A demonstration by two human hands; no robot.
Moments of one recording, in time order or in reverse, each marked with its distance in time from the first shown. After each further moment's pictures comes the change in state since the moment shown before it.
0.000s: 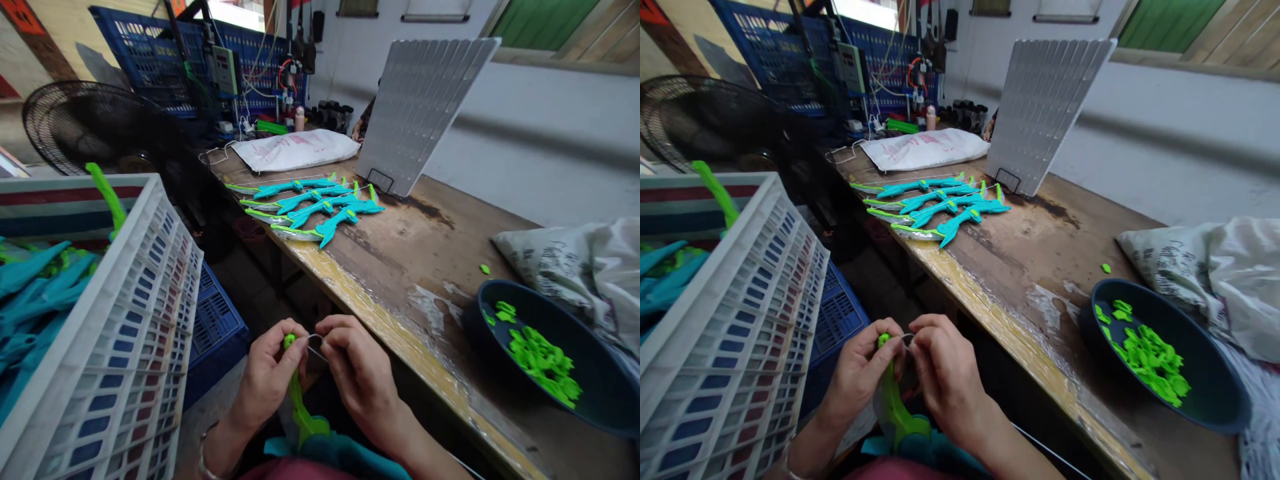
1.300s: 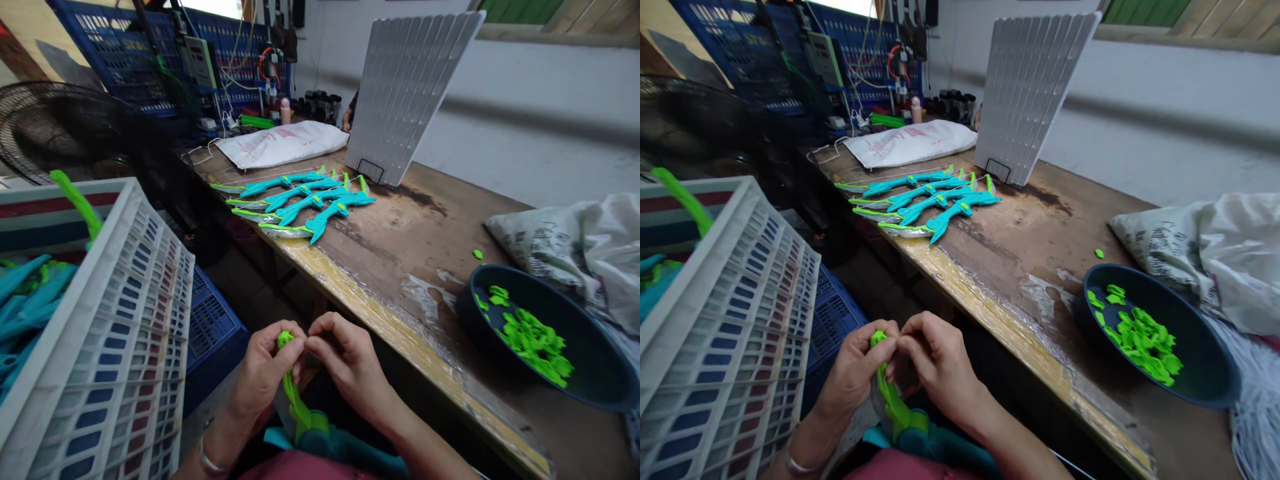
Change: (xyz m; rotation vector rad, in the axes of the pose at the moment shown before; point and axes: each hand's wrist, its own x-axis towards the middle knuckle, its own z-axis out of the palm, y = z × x) left_hand 0.013 -0.004 0.014 -0.300 -0.066 -0.150; right_hand -0.001 0.014 -0.002 0.170 -0.033 0.273
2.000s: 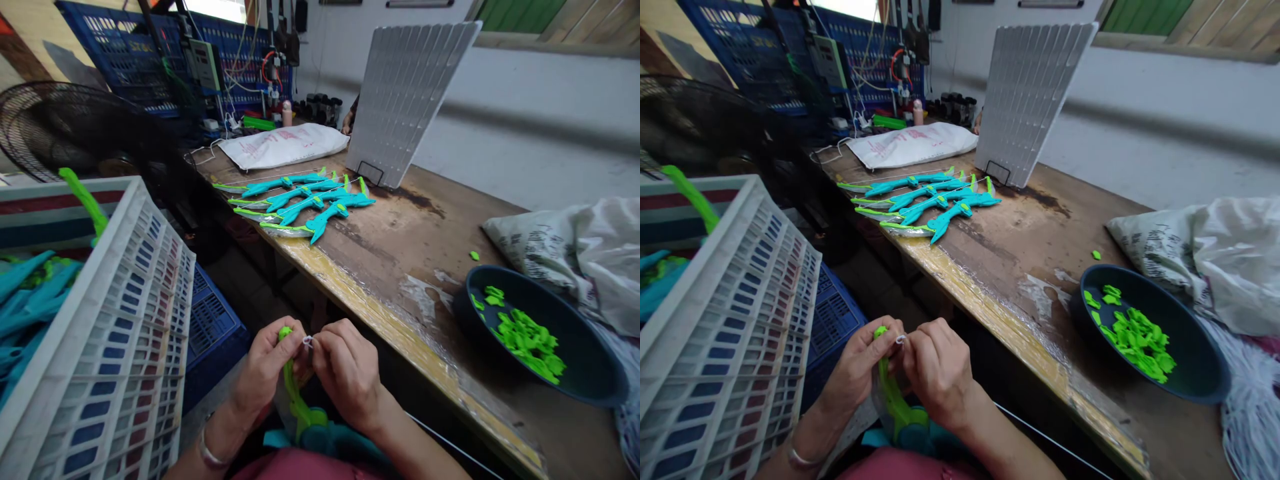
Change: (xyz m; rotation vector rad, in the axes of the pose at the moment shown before) left_hand -0.004 -0.002 0.000 -0.146 -0.094 -0.021; right_hand -0.010 0.006 0.009 -0.540 0.188 -0.524
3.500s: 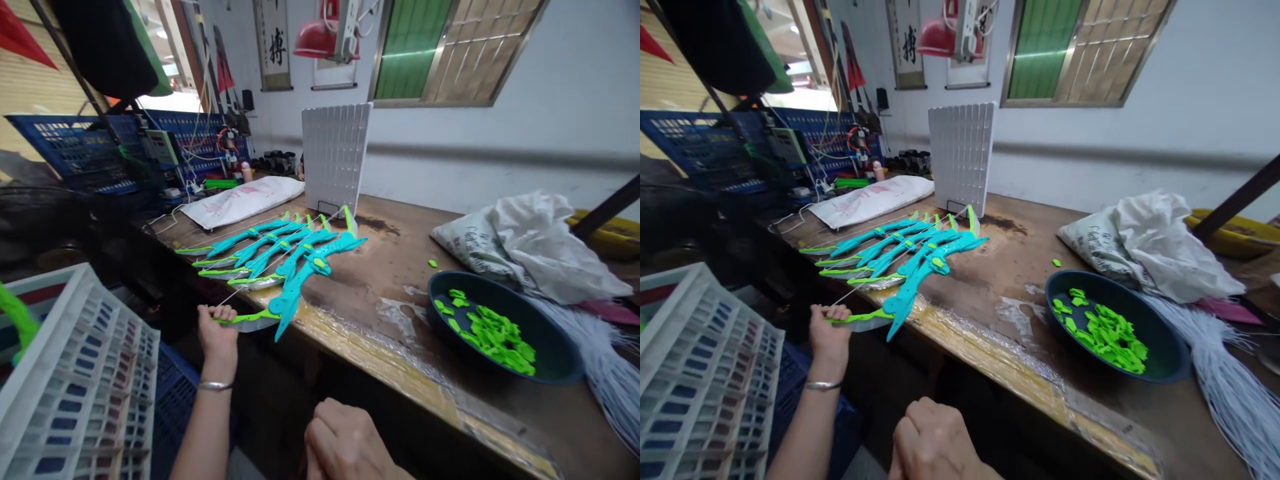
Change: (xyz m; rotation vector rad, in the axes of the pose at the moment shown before) left_hand 0.191 0.040 -0.104 -0.627 0.668 0.372; right_hand -0.029 0.000 -0.008 -0.163 -0.113 0.036
